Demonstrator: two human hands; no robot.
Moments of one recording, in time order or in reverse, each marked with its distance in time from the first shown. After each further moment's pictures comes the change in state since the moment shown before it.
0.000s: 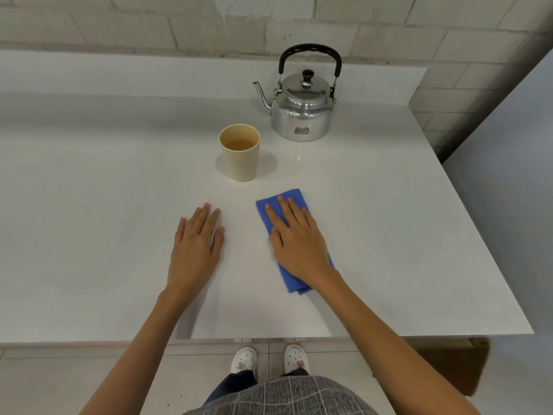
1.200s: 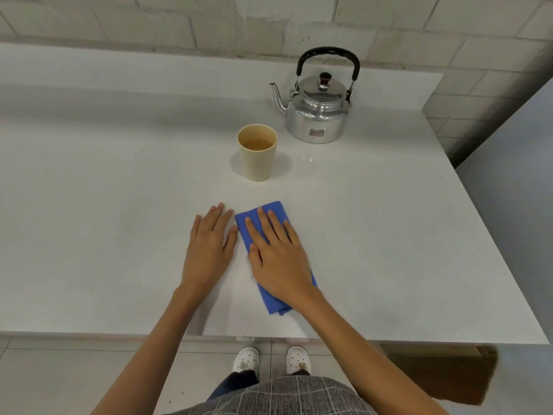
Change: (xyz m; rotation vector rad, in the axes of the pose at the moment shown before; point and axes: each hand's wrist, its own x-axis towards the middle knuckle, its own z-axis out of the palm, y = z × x) left_hand 0.000 -0.001 -0.004 -0.096 0.009 0.002; right_hand -0.012 -0.055 0.019 0.026 -0.008 -0.111
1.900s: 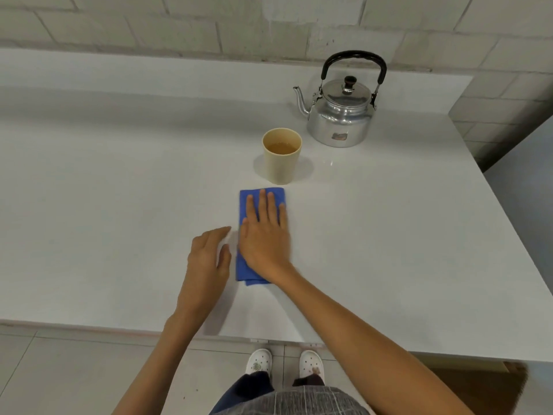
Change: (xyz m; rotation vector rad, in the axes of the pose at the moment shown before) left_hand -0.036 -0.015 -0.034 -0.171 0.100 -0.129; right_hand 0.067 -0.051 0.019 0.052 0.040 0.154
